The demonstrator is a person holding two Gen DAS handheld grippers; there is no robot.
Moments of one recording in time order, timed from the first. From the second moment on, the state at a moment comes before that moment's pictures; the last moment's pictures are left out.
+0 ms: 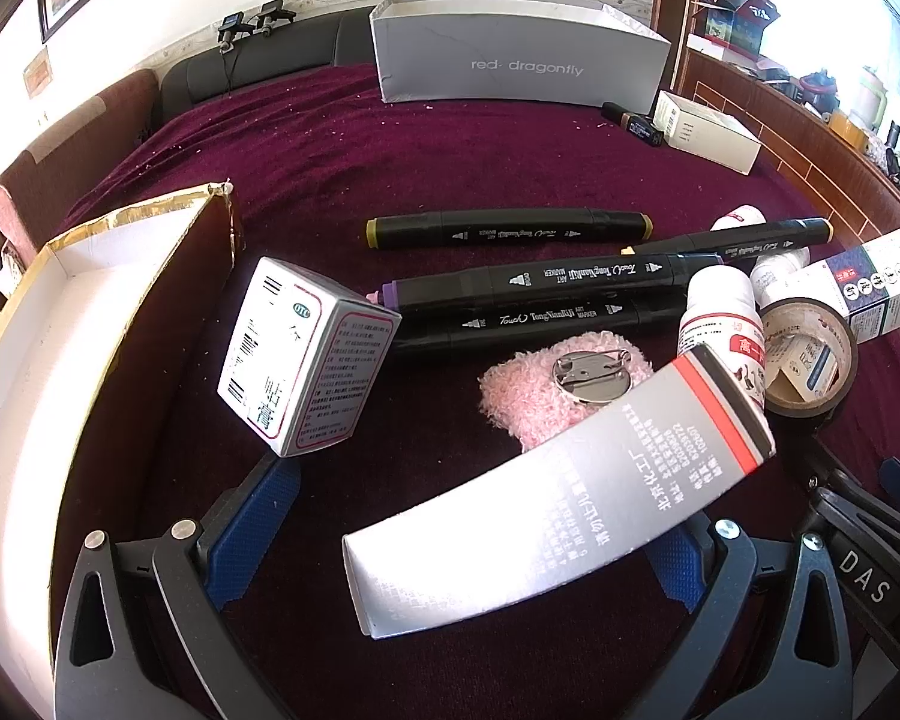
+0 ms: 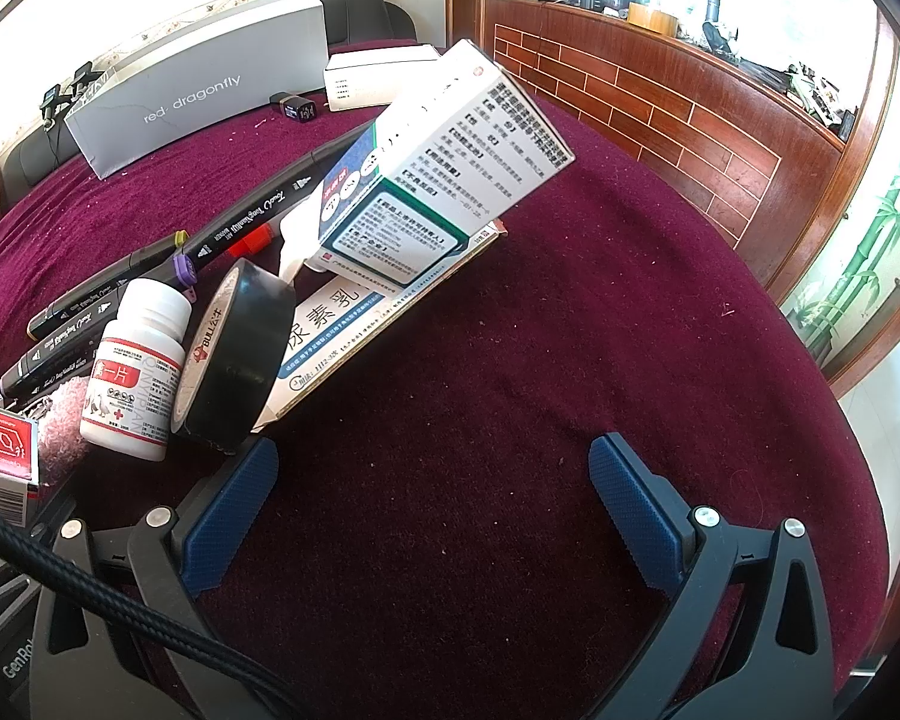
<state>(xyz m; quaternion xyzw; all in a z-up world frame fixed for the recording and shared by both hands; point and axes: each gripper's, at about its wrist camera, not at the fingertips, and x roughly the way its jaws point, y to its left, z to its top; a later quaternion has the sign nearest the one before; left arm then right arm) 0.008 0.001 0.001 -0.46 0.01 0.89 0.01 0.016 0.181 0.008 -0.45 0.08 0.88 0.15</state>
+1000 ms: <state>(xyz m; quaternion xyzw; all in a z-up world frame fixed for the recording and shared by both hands) 0.006 0.001 0.004 -0.51 0.04 0.86 0.05 0.025 0.196 0.008 -0.48 0.07 0.87 0.04</state>
